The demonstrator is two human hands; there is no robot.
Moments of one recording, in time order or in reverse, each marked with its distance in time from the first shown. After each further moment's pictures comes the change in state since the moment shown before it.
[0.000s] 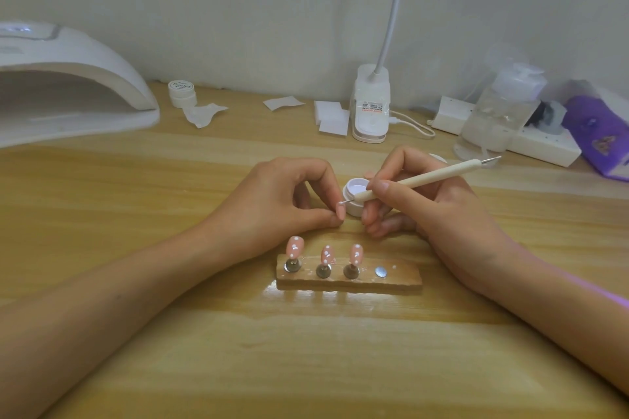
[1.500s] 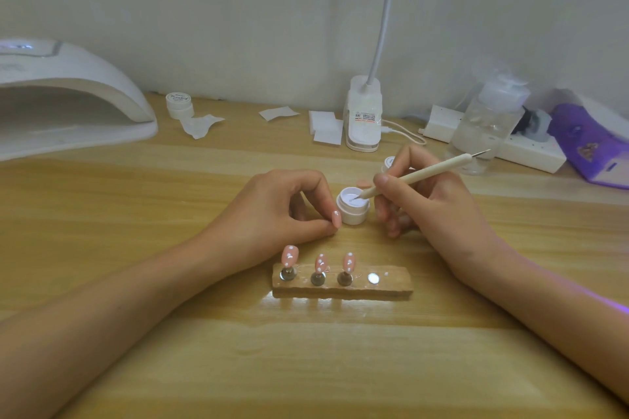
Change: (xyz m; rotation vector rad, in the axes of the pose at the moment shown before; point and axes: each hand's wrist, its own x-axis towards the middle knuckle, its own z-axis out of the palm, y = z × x) left_hand -0.001 0.001 0.002 -0.009 0.022 -0.031; right_hand 0.007 0.003 -0.008 -0.157 0.171 -0.043
